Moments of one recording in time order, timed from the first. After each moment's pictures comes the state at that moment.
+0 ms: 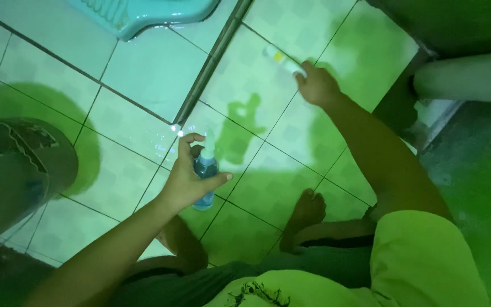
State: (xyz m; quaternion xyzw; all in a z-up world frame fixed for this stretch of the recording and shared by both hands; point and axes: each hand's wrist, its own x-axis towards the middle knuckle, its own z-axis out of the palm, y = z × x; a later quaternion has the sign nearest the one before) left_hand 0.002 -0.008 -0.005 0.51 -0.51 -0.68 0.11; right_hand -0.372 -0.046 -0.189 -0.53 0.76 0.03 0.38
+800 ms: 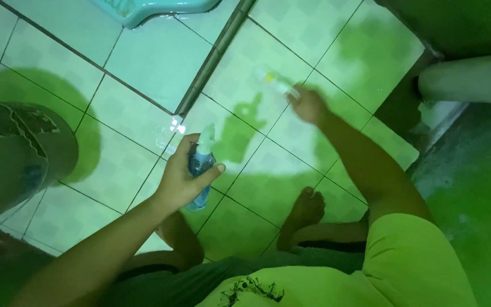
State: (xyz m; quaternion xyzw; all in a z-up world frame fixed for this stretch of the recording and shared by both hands) left_hand 0.007 0.009 -0.002 0.51 -0.56 -0.64 0.16; right_hand -0.342 0.000 -0.211 -0.50 0.73 0.01 0.46
